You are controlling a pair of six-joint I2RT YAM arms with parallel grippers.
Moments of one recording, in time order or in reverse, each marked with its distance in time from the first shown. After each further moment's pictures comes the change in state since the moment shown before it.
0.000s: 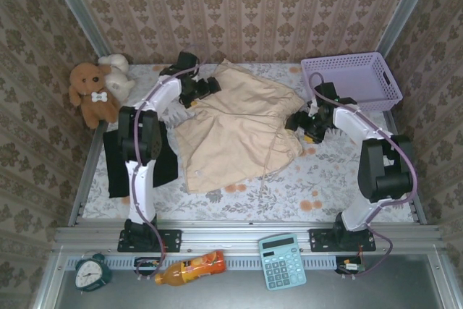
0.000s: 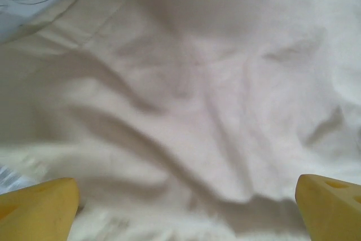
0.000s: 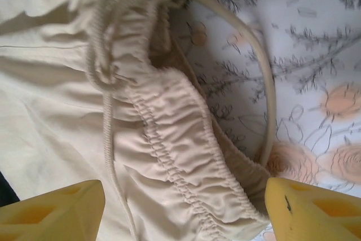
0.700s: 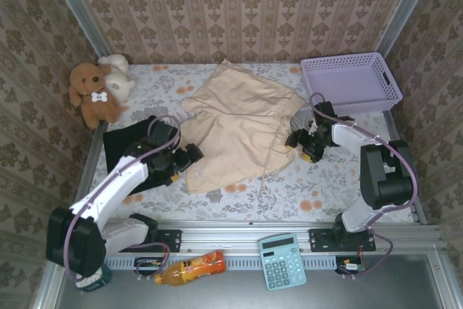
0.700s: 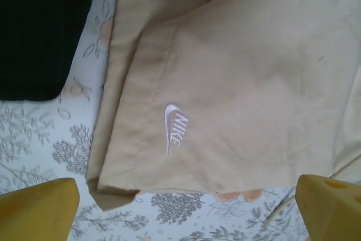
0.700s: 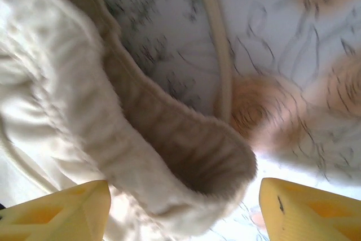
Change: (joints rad) left arm -0.152 -1.088 -1.162 0.004 -0.037 -0.451; right arm 0.016 -0.058 -0.260 0.158 -0.019 0.193
